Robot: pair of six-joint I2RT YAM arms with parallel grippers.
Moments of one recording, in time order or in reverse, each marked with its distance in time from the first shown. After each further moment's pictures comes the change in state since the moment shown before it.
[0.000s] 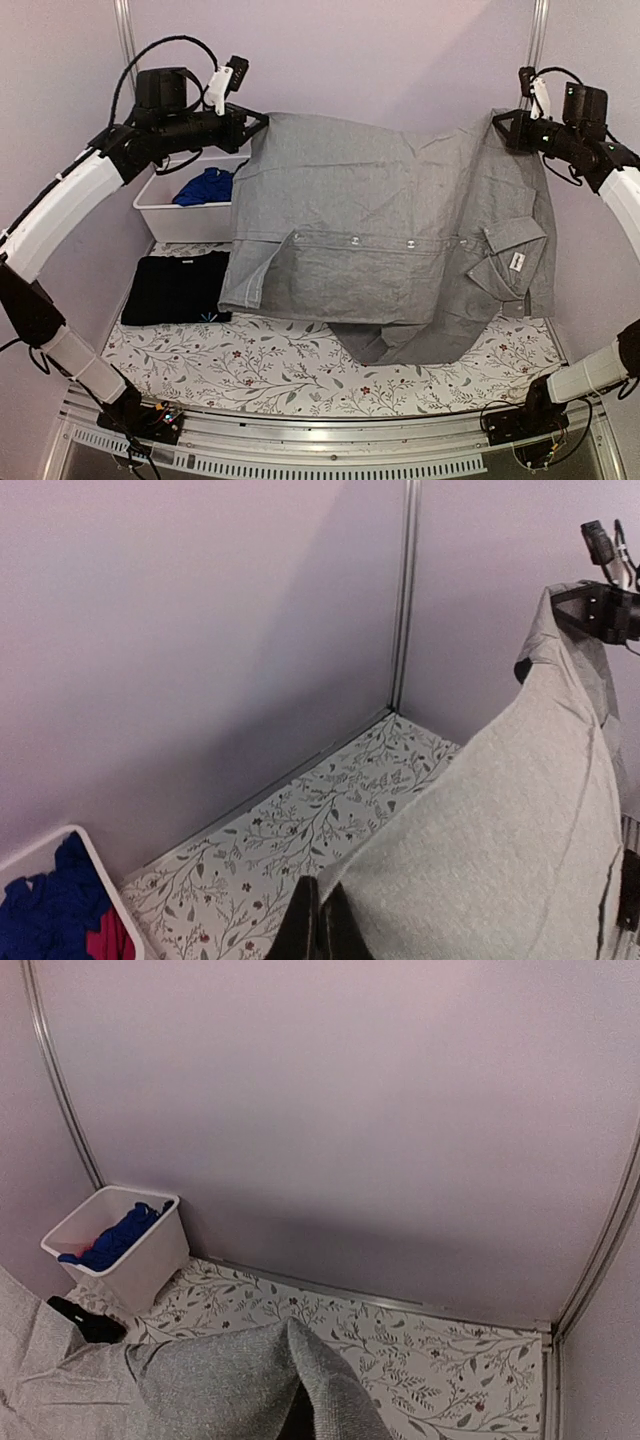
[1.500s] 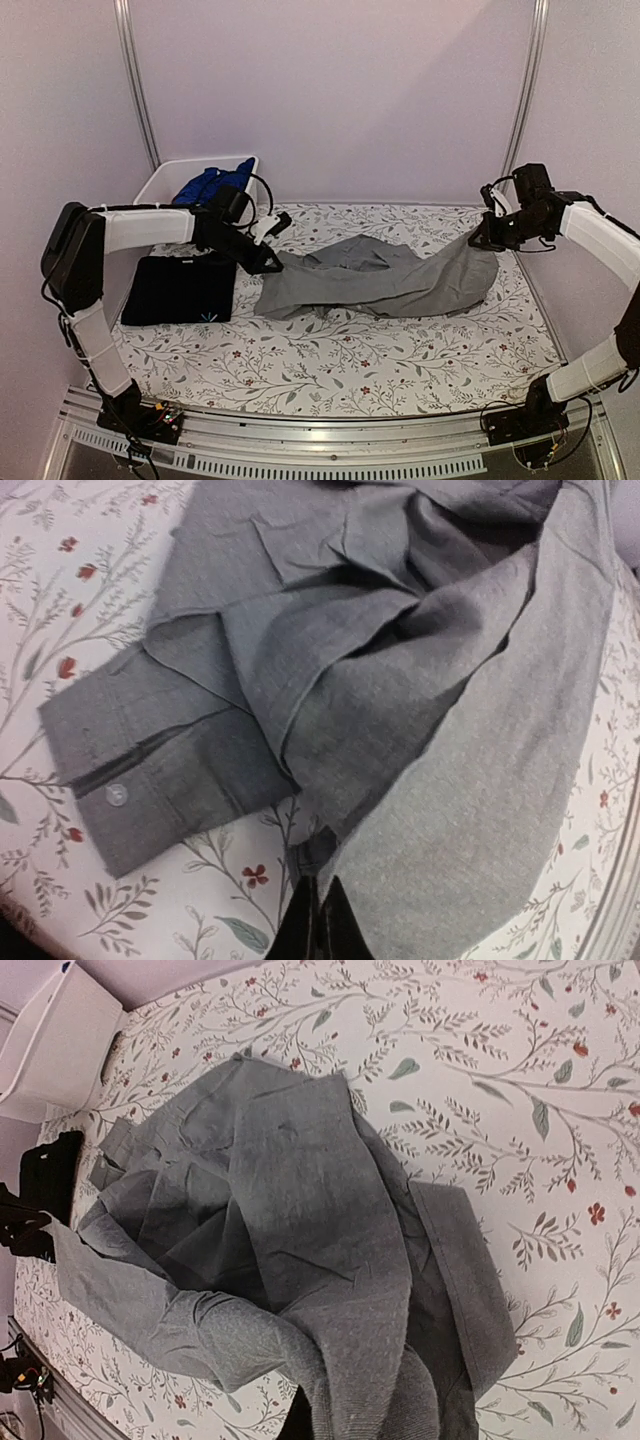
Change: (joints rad) left arm 0.047 0.327 -0.526 -0.020 0.218 0.222; right arm 0.024 0.070 -0.511 -0.261 -0.039 0.122
